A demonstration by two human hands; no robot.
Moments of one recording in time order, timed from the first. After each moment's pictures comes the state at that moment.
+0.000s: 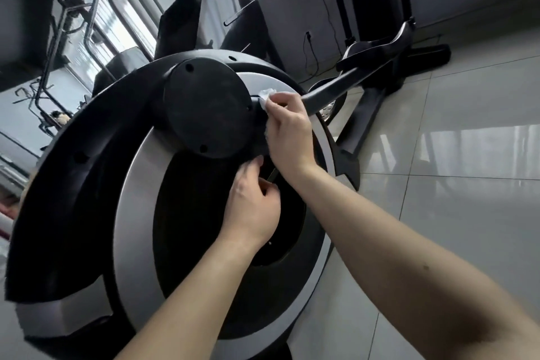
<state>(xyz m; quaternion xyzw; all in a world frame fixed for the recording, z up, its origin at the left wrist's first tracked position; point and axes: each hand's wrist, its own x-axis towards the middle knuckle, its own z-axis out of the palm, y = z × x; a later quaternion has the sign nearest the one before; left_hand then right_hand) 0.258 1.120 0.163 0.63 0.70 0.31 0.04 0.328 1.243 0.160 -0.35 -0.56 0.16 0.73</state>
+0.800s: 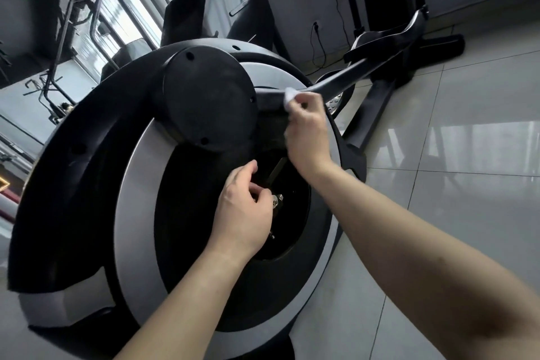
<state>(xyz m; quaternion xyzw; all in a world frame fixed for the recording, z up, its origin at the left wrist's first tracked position) 0.247 1.099 0.161 0.62 0.72 0.32 0.01 0.339 1.261 0.134 -0.41 -0.59 0.15 0.68</state>
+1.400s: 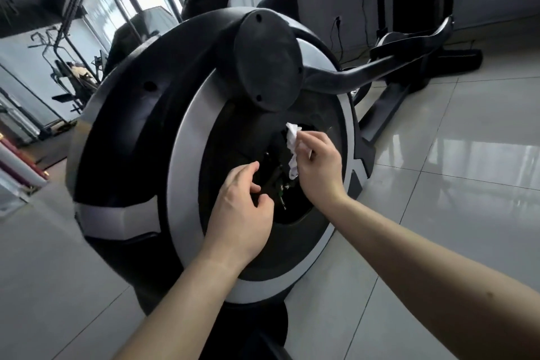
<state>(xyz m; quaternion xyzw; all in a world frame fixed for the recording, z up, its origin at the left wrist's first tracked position) 0.218 1.013 0.159 0.59 0.73 0.33 0.02 0.313 1.158 0.091 -0.36 -0.58 0.33 0.65</state>
